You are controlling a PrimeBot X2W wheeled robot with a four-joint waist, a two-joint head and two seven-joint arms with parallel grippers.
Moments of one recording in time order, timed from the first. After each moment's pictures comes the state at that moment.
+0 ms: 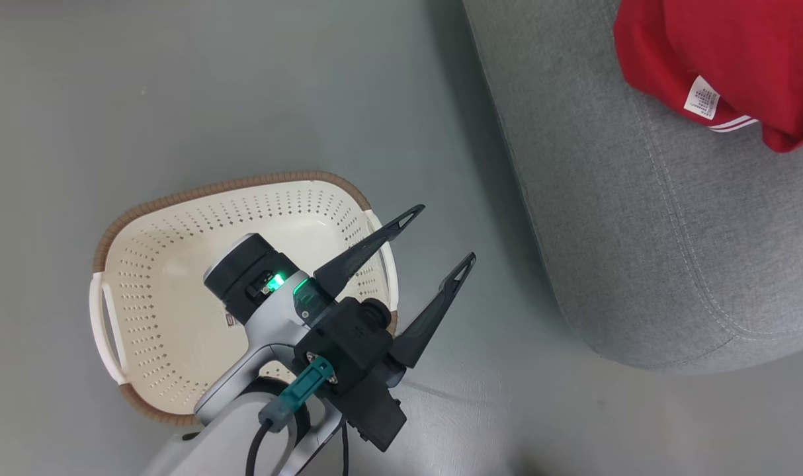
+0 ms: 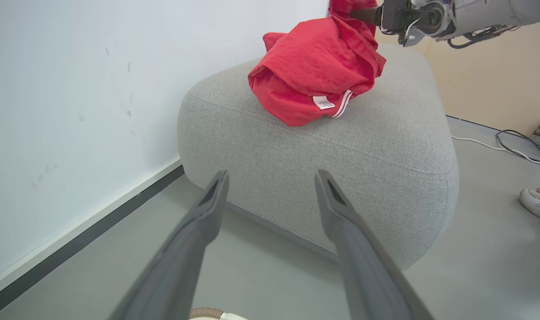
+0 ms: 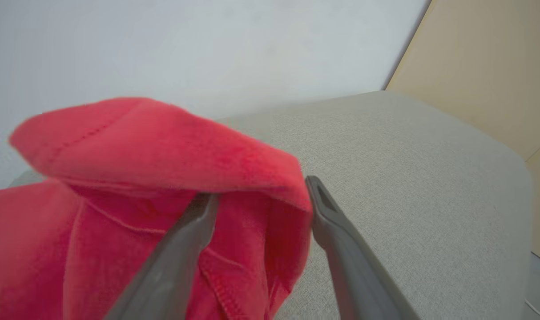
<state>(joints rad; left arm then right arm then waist) -0.47 0.25 -0.62 -0.16 -0.17 -0.11 0.08 -1.17 -0.52 0.34 1.09 0.65 -0.06 -0.26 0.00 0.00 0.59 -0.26</state>
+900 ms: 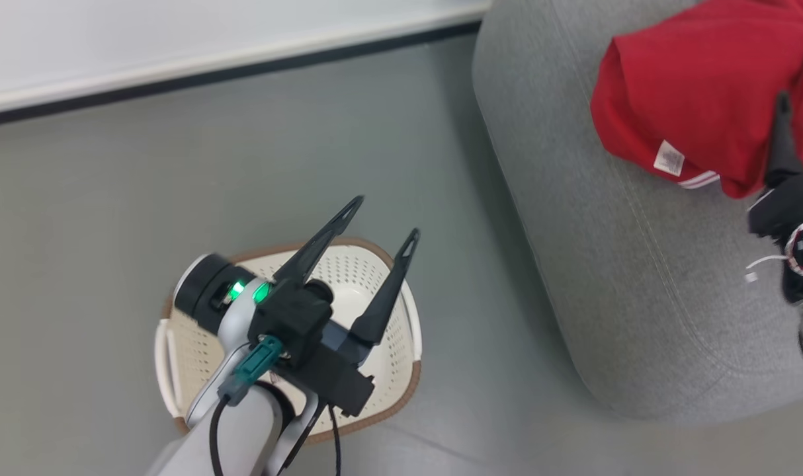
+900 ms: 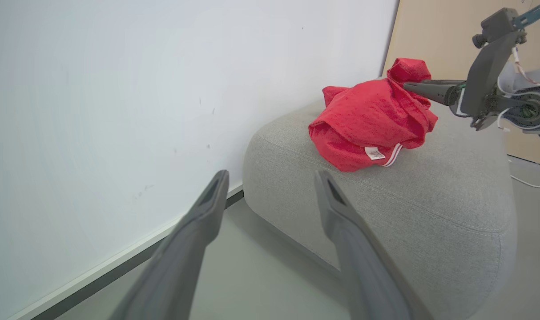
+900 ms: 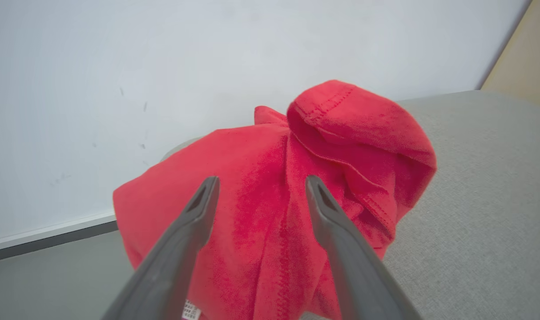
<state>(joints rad) -0.43 0.19 -0.53 -0.01 -0.23 -0.03 -0.04 -0.86 -0.41 0.35 0.86 0.61 -0.03 -0.26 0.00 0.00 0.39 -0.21</state>
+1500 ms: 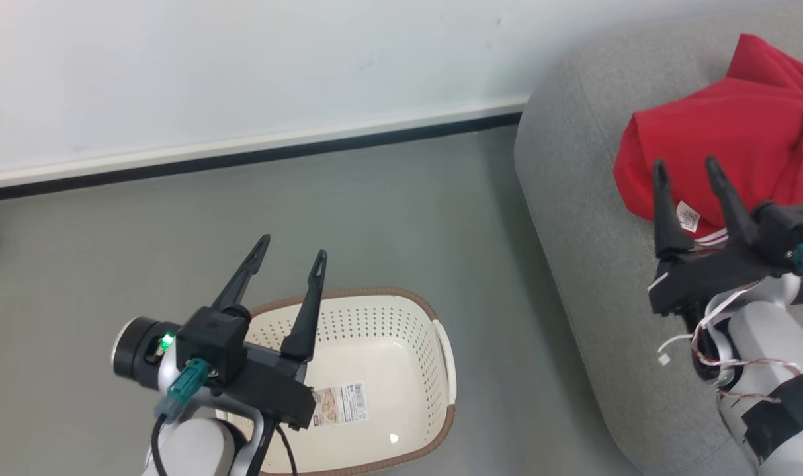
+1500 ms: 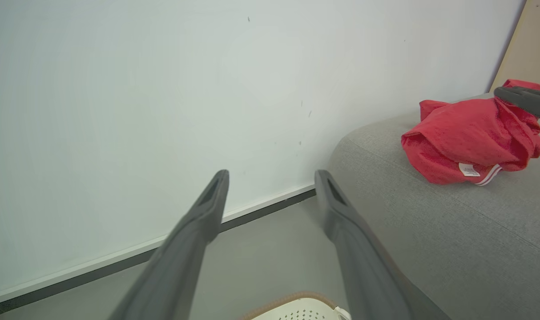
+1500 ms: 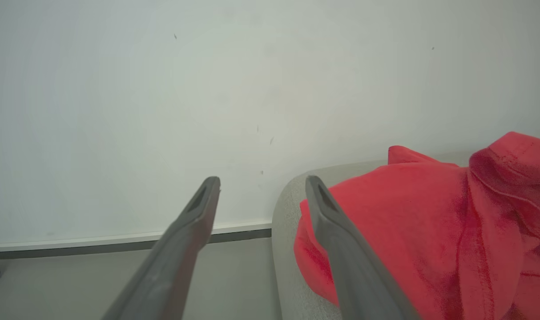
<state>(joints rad) -0.30 0.20 -0.40 0.07 -0.30 0.06 -0.10 -0.61 -0.33 0.39 0.51 0.53 -0.06 -0.26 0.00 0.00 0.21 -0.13</state>
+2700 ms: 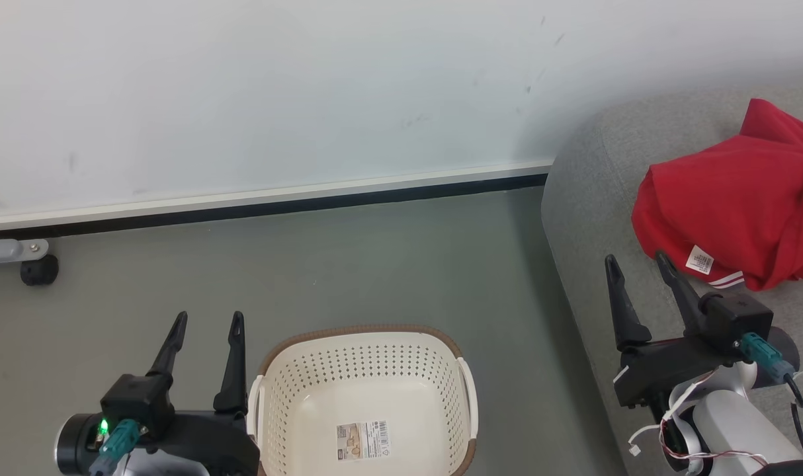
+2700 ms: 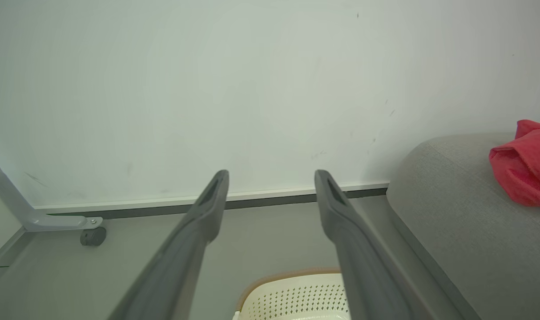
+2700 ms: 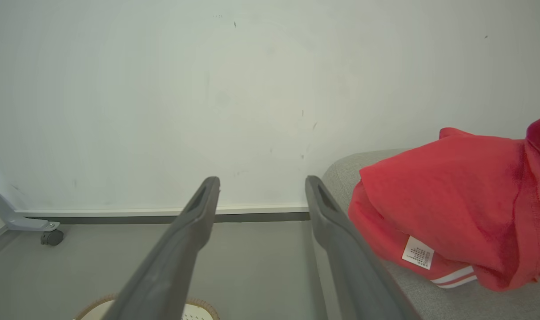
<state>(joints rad) -0.09 0.19 -0.22 0.10 -0.35 0.12 -0.13 -0.36 -0.29 0.43 0.34 0.48 -0.11 -0.23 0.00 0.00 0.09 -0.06</state>
